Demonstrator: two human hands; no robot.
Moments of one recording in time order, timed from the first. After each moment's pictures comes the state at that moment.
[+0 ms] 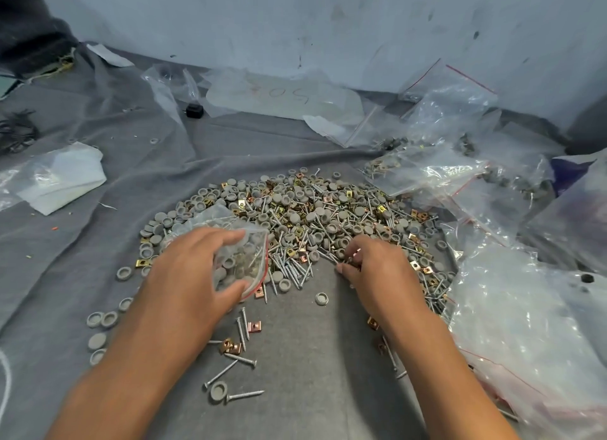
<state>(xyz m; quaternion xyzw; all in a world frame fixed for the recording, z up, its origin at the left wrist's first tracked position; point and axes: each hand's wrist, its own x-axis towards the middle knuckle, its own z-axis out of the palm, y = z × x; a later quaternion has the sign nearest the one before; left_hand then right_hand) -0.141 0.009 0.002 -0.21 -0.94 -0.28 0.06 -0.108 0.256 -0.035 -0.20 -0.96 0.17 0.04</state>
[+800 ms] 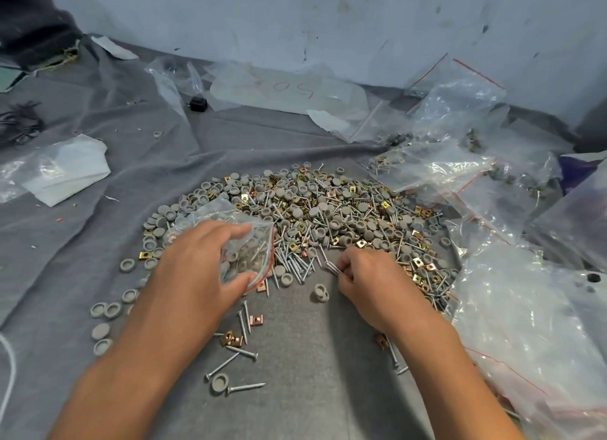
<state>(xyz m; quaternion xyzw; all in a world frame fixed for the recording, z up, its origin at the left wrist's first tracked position) -0.143 0.011 -0.002 -0.22 -0.94 -0.26 0.06 -0.099 0.249 -0.031 -0.10 -0.98 0.15 -0.05</state>
